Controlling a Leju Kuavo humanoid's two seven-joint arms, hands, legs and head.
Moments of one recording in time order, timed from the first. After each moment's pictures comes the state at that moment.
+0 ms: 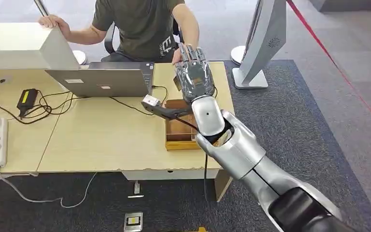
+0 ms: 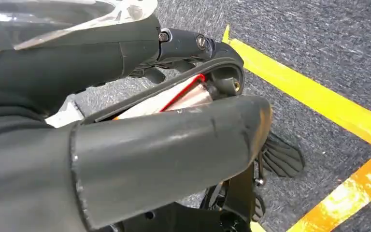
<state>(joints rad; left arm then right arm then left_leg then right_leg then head) -0.10 0.08 -0.80 -0.19 1.29 0.27 -0.02 -0.84 0.02 0.74 -1.13 1.46 0.02 0.55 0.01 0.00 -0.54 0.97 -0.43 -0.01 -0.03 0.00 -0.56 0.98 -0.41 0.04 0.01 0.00</state>
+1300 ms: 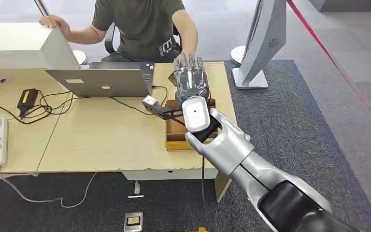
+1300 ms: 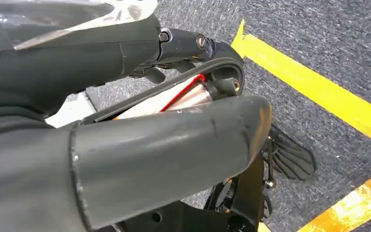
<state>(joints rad) -0.09 0.07 -0.80 -0.19 1.33 0.29 0.01 -0.89 0.08 0.77 -0.97 1.45 0.15 0.68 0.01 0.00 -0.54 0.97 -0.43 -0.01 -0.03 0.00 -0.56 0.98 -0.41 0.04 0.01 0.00</state>
